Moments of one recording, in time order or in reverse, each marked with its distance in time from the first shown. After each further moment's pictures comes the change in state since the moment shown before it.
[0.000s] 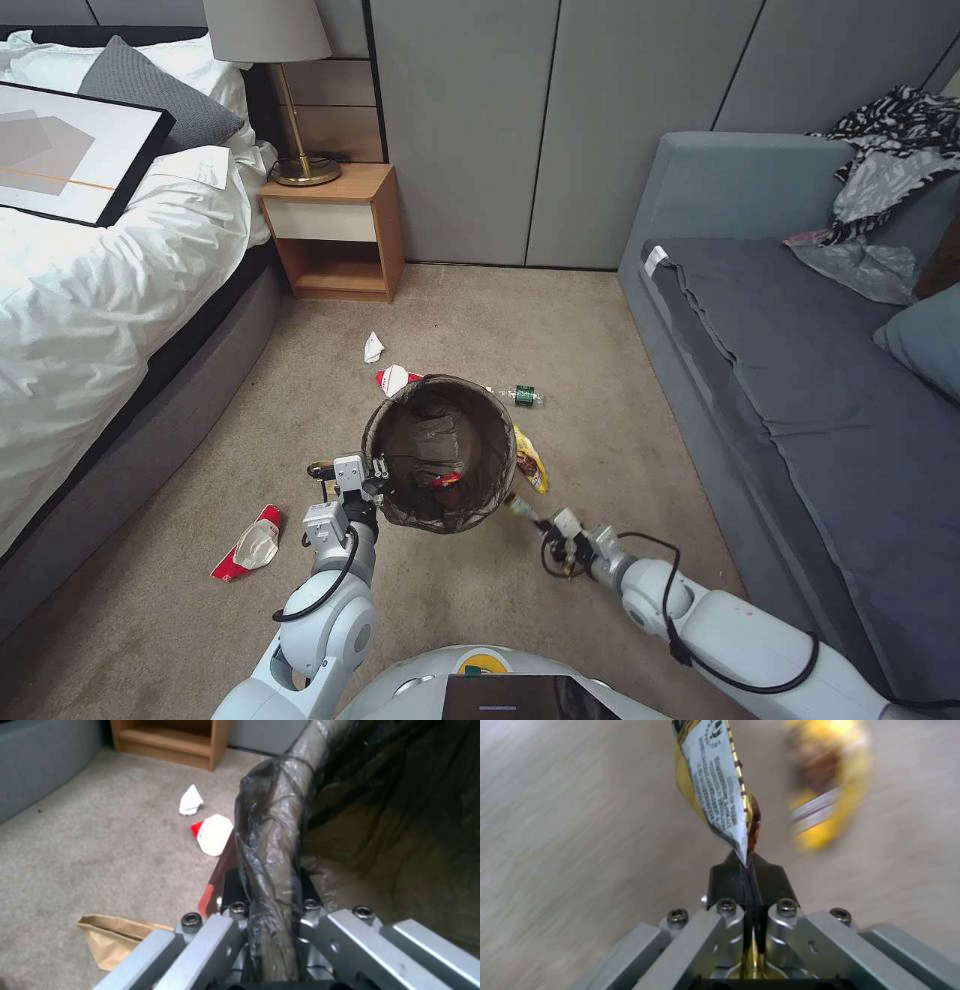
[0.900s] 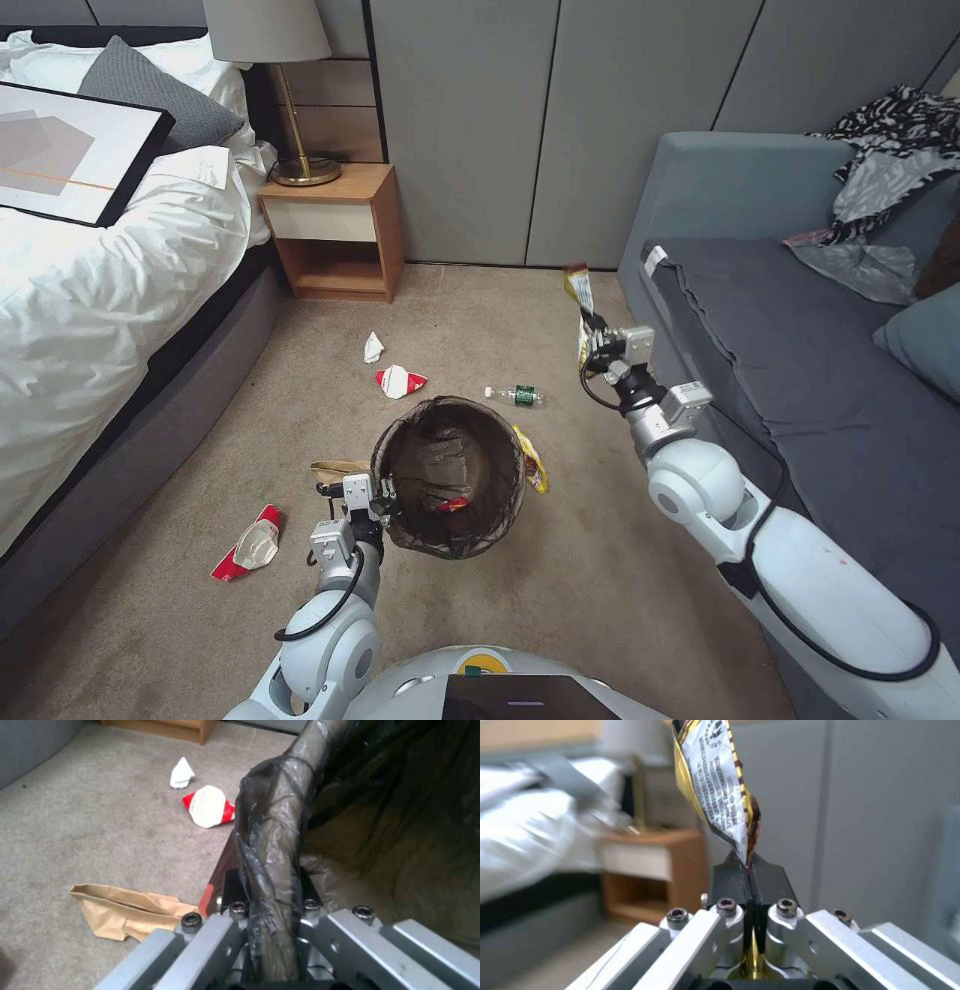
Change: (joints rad) left arm 0.043 0.027 0.032 -0.002 -0.011 0.015 -0.004; right arm -0.051 0.004 0.540 0.711 0.074 0.041 0.291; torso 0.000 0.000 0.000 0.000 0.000
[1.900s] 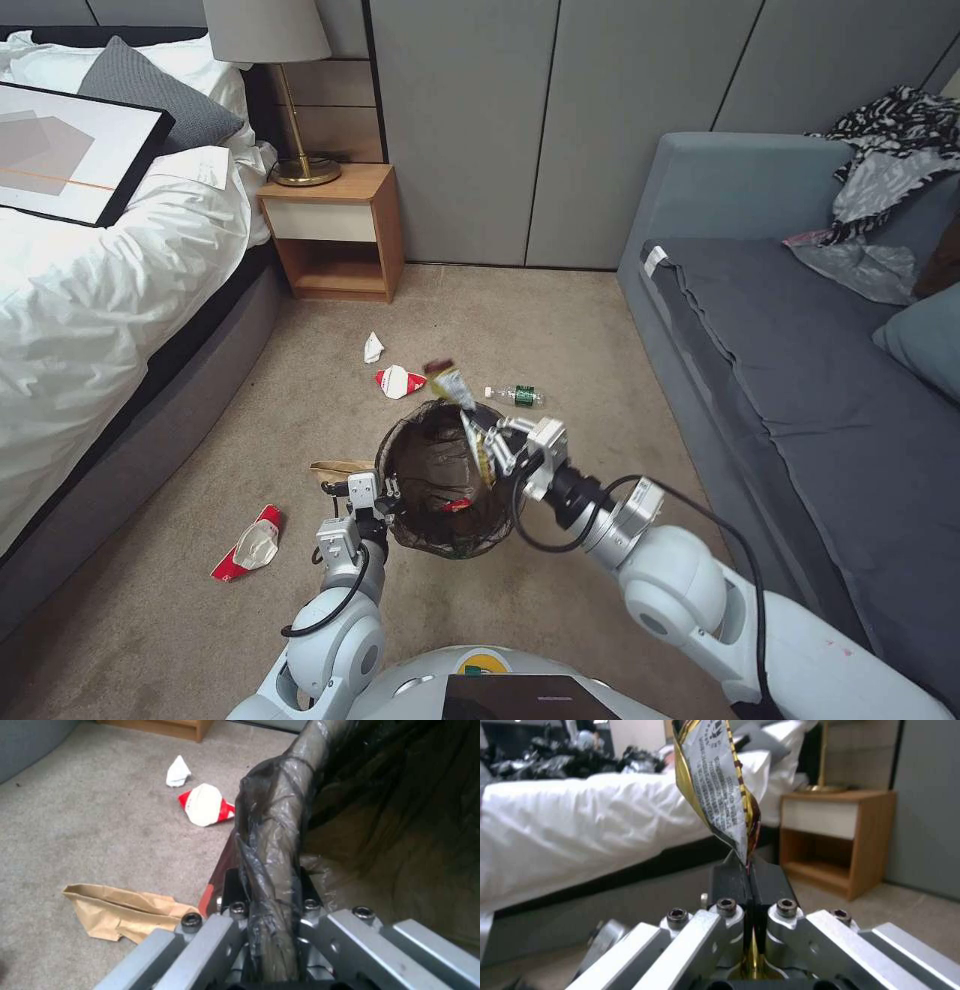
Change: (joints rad) left arm -0.017 -0.010 0.015 0.012 0.005 0.008 -0.004; right arm -0.144 -0.038 -0.279 0.102 -0.097 0.075 -0.282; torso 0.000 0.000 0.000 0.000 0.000
